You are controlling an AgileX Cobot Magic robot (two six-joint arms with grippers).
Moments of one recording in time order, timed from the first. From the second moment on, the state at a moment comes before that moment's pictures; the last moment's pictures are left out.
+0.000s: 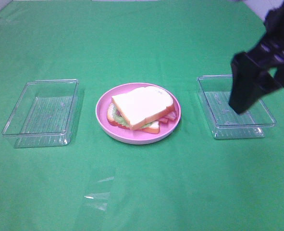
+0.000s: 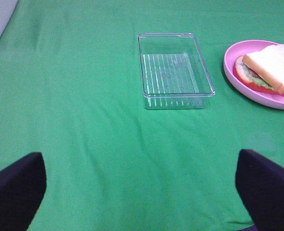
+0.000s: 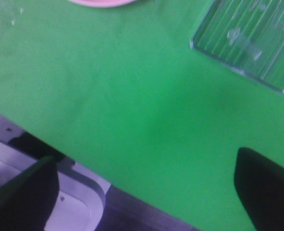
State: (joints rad) left arm 0.05 -0.01 -0.52 -0.10 1.08 0.01; right arm 0.46 1.37 -1.18 0.05 1.22 -0.10
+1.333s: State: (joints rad) left arm 0.05 -0.01 -0.52 -0.10 1.08 0.01; right arm -0.01 0.00 -0.47 0.01 1.03 0.02
